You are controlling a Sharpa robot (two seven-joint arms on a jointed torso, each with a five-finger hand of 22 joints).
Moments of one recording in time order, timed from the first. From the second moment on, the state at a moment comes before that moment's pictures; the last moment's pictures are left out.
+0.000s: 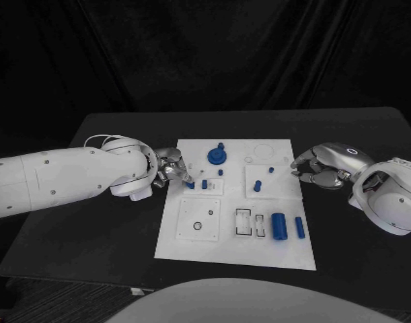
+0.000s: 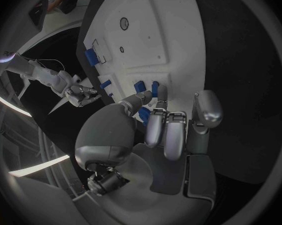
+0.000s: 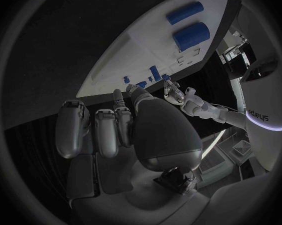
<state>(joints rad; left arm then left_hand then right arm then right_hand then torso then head) 1.25 -0.91 -0.21 1.59 -1.01 -0.06 -0.41 1.01 -0.02 0.55 -0.10 0.37 1.04 0.06 0.14 0.95 1.43 -0.01 1.42 1.31 1.47 -0.05 1.54 1.31 0.09 1.31 0.06 1.12 1.31 1.23 -0.98 -0.21 1.63 -1.55 -0.36 -0.10 1.34 0.04 0.14 0.14 0.42 0.92 0.11 0.11 0.16 1.44 0.01 1.39 1.35 1.46 -0.06 1.49 1.31 0.04 1.47 0.05 1.33 1.31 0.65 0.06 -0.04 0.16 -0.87</state>
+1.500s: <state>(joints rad) 1.24 -0.91 -0.21 1.59 -1.01 -0.09 -0.39 1.01 -0.02 0.55 -0.10 0.37 1.04 0.06 0.14 0.95 1.43 -0.01 1.42 1.31 1.47 -0.05 1.53 1.31 0.09 1.31 0.06 1.12 1.31 1.22 -0.98 -0.21 1.62 -1.55 -0.36 -0.10 1.34 0.04 0.14 0.14 0.42 0.92 0.11 0.11 0.16 1.44 0.01 1.39 1.34 1.46 -0.05 1.49 1.31 0.04 1.47 0.05 1.33 1.31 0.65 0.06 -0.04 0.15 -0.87</state>
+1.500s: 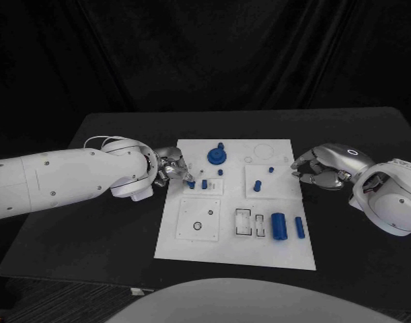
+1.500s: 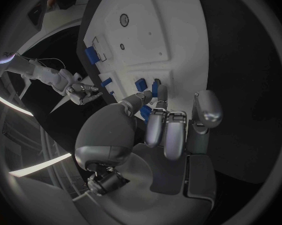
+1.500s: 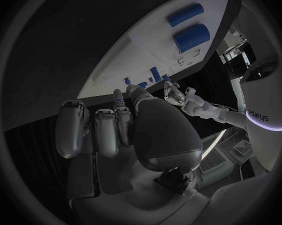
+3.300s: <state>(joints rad) 1.23 -0.92 -0.21 1.59 -1.02 -0.07 -0.39 1.05 -0.01 0.44 -0.02 0.34 1.05 0.06 0.12 0.92 1.40 -0.01 1.40 1.31 1.47 -0.05 1.52 1.31 0.09 1.30 0.06 1.09 1.31 1.22 -0.98 -0.21 1.62 -1.55 -0.36 -0.10 1.34 0.04 0.14 0.14 0.42 0.92 0.11 0.11 0.16 1.44 0.01 1.39 1.33 1.46 -0.05 1.49 1.31 0.04 1.47 0.05 1.33 1.31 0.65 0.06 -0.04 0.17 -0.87</state>
